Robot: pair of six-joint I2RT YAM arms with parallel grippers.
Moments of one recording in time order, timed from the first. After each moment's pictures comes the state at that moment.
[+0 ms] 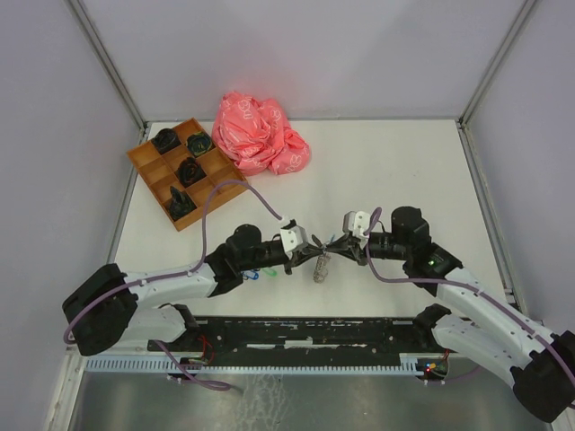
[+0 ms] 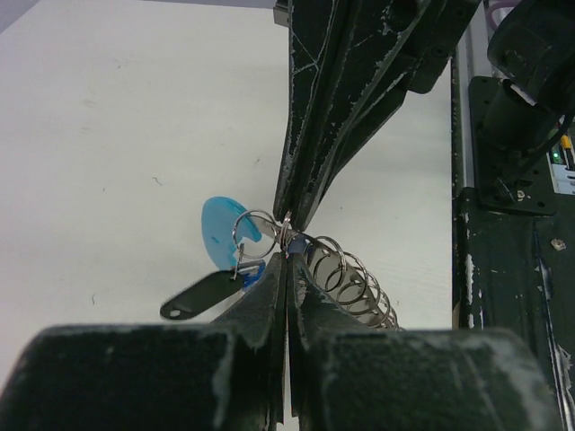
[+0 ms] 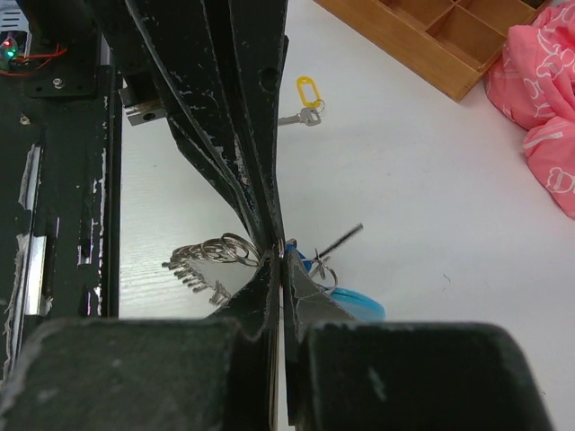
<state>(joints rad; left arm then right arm) -0.94 1.21 0.48 0.61 0.40 0.13 0.59 0.85 0.55 -0.04 -0.74 -0.39</state>
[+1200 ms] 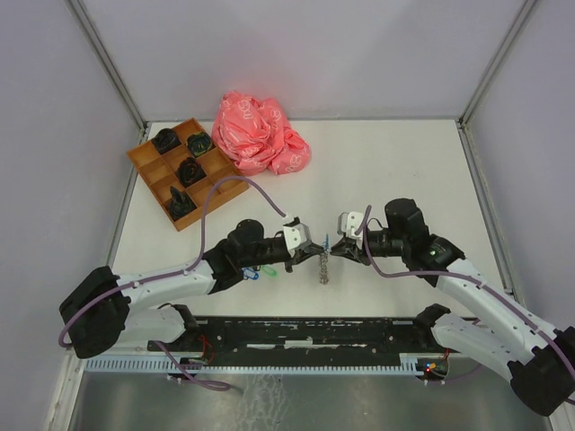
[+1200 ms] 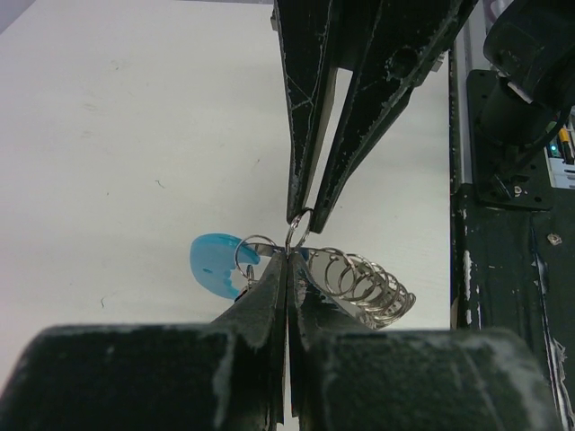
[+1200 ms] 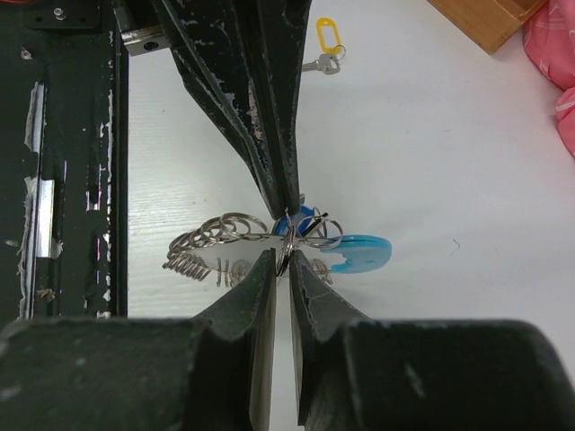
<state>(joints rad) -0.94 1.20 0.54 0.51 0.40 0.16 0.58 0.90 0.67 -0.31 -0.73 -0.53</state>
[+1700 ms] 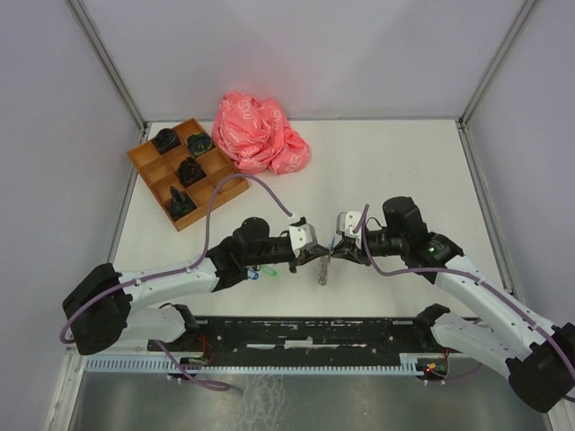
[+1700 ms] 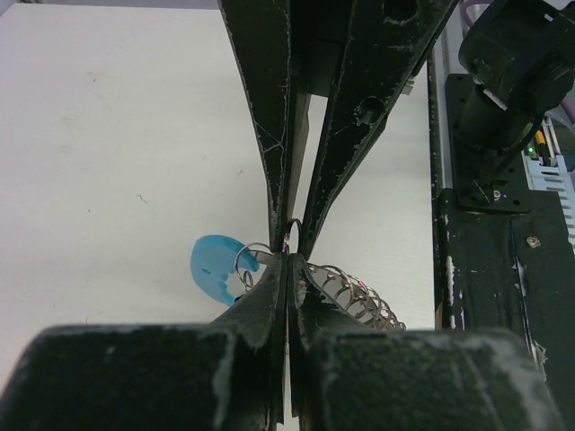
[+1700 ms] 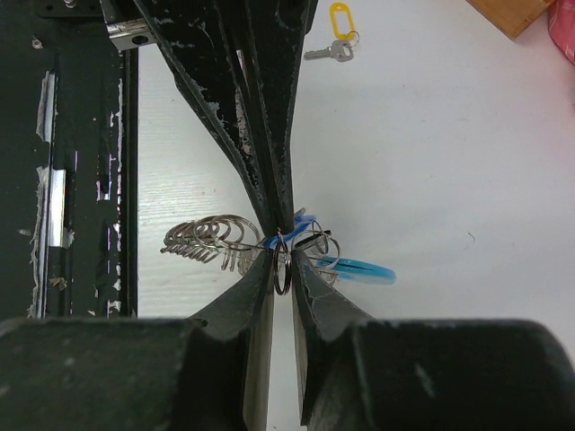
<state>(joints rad) -0.97 1.23 0.60 0.47 0.43 0.17 0.58 0.93 0.69 -0.36 -0.74 -0.55</state>
